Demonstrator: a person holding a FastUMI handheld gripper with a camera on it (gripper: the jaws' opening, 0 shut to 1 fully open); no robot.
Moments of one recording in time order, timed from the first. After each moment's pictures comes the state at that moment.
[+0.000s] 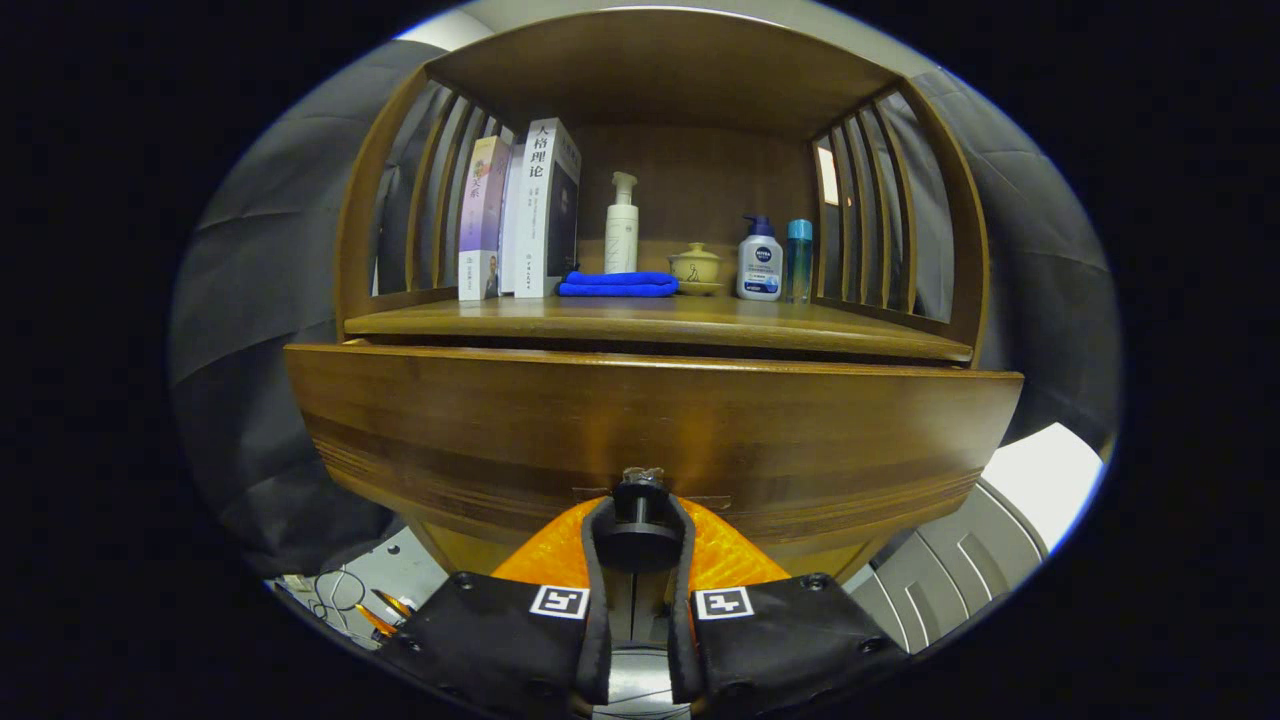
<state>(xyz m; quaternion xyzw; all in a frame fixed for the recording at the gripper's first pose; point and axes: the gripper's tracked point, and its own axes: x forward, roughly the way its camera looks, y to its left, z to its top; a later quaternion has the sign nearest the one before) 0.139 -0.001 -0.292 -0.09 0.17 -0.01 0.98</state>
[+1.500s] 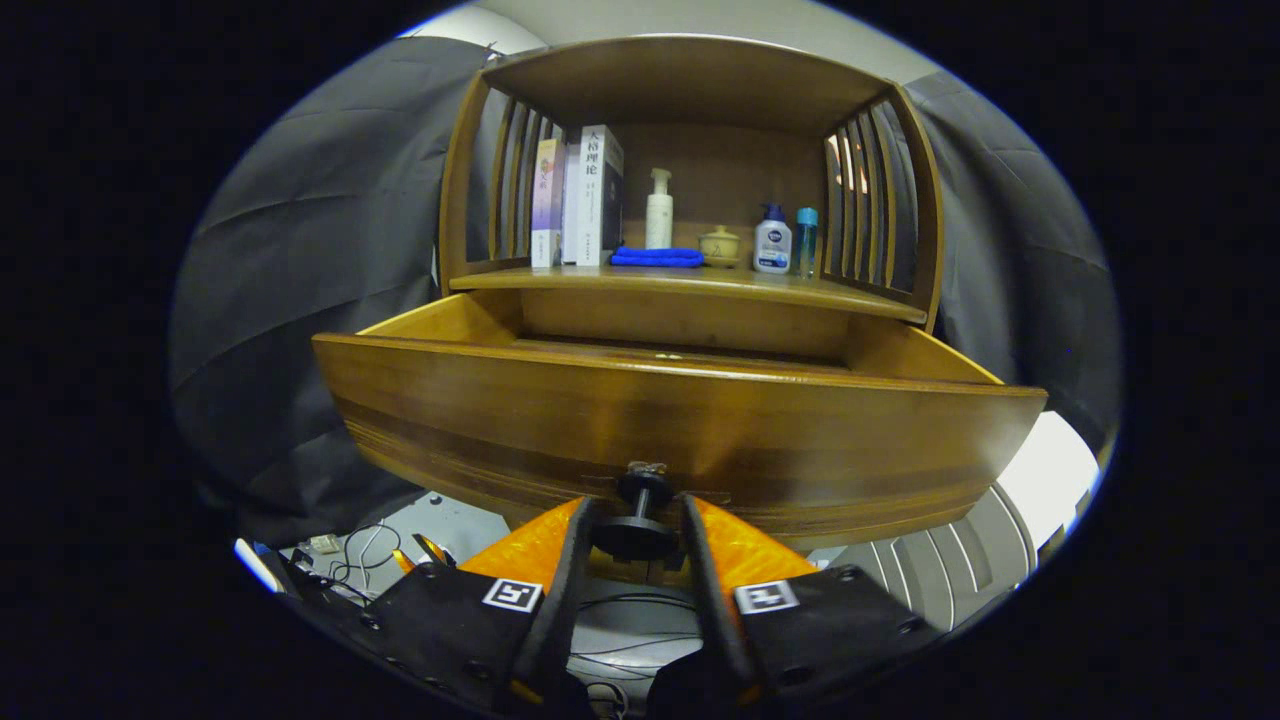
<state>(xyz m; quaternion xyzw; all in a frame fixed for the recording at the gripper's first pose) 0.020 0.002 -0.285 -0.11 0.22 0.04 0.97</state>
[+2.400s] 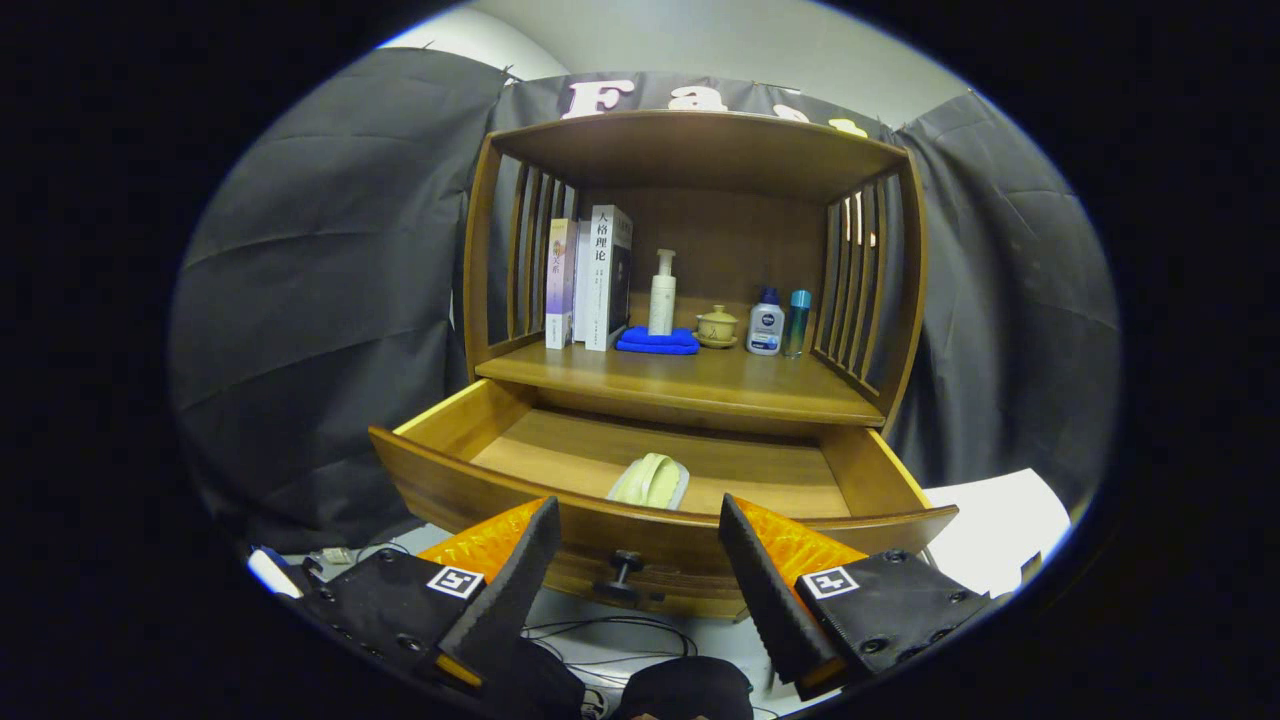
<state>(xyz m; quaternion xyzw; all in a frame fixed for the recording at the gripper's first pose) 0.020 0.018 -0.167 -0.09 0.18 0.07 0.98</state>
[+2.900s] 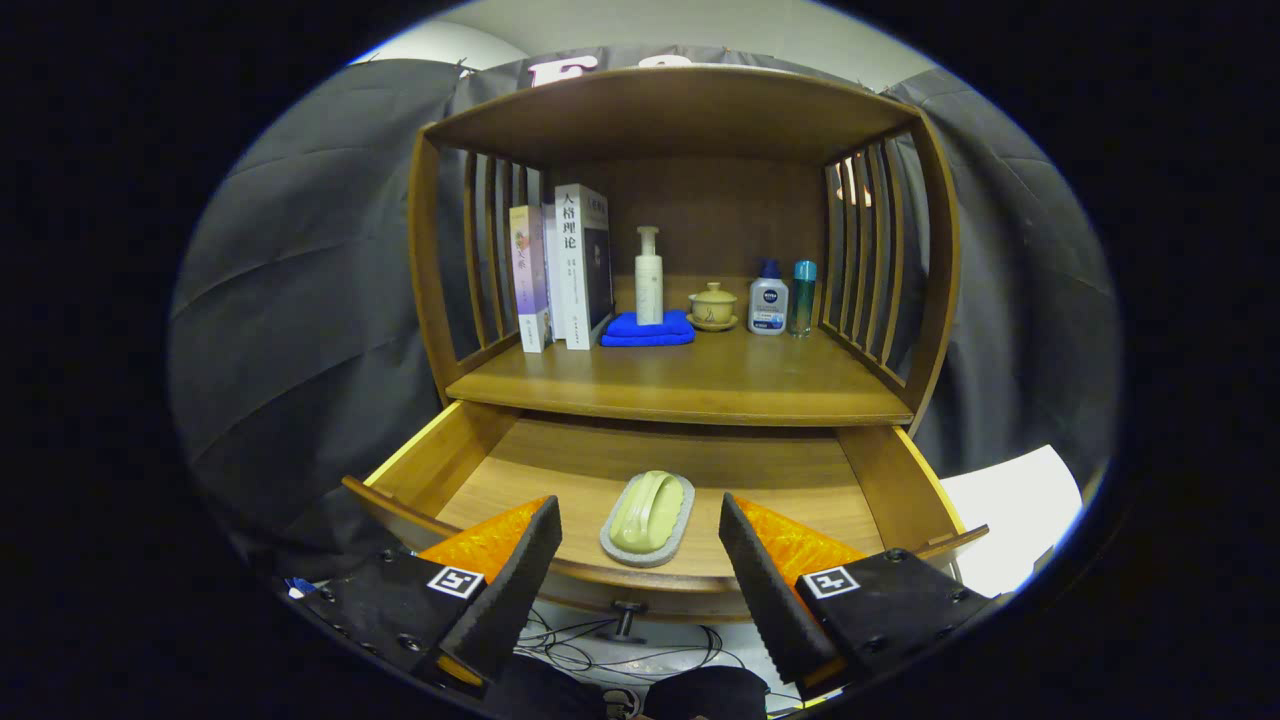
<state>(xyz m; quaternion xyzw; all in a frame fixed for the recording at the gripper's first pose) 0.091 0.013 -0.170 -0.07 0.24 0.04 0.97</state>
